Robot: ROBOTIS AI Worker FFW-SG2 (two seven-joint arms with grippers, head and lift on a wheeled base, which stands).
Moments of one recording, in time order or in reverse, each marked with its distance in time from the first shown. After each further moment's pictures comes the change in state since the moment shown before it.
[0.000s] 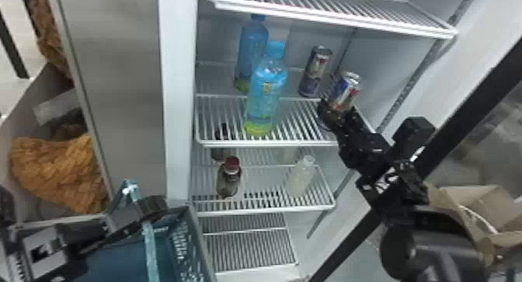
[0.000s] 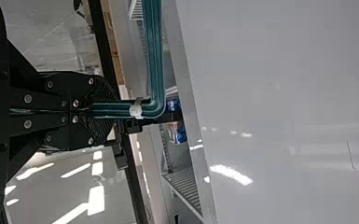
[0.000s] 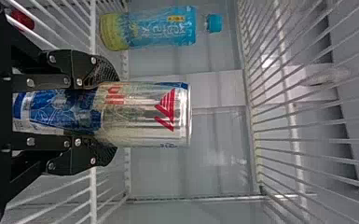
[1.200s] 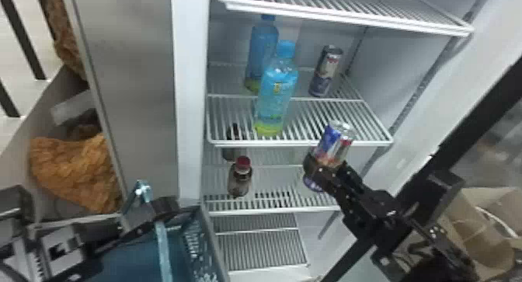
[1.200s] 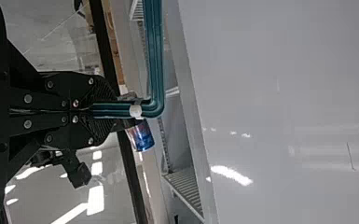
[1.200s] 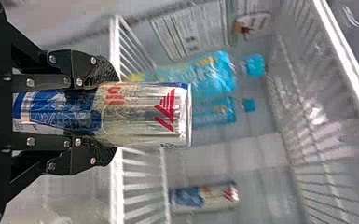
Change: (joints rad) left arm 0.006 0.003 0.001 0.000 0.003 0.000 0.000; right arm 0.429 0.002 0.038 -0.437 -0.152 0.227 0.041
